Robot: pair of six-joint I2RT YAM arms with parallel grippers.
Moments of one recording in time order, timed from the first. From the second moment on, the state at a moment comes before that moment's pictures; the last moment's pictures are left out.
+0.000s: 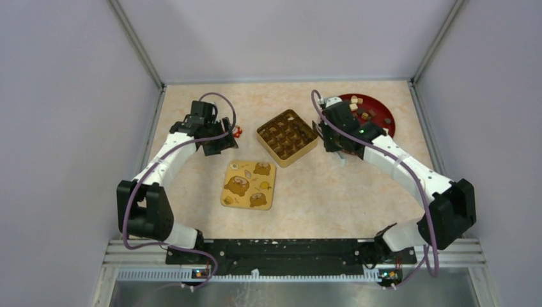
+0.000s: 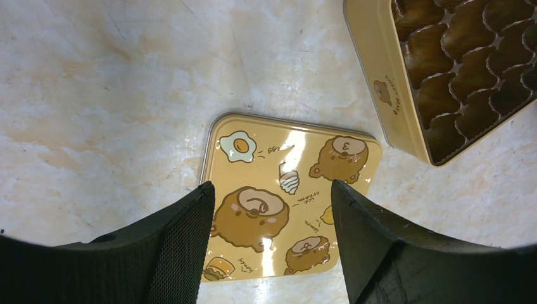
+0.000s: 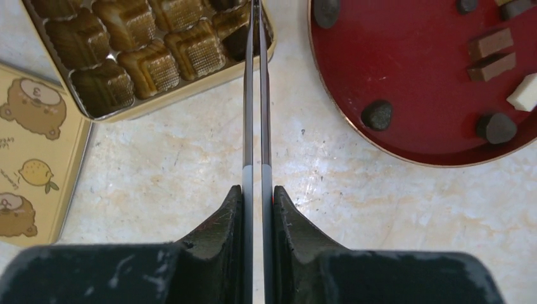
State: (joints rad) left arm -0.17 1.46 1.15 -0.66 0.14 -0.45; right arm 0.59 1.42 1.22 -0.68 0.23 0.21
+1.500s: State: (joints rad) left arm -0.17 1.46 1.15 -0.65 0.16 -0.45; right arm -0.03 1.31 0.96 -0.55 0.23 0.25
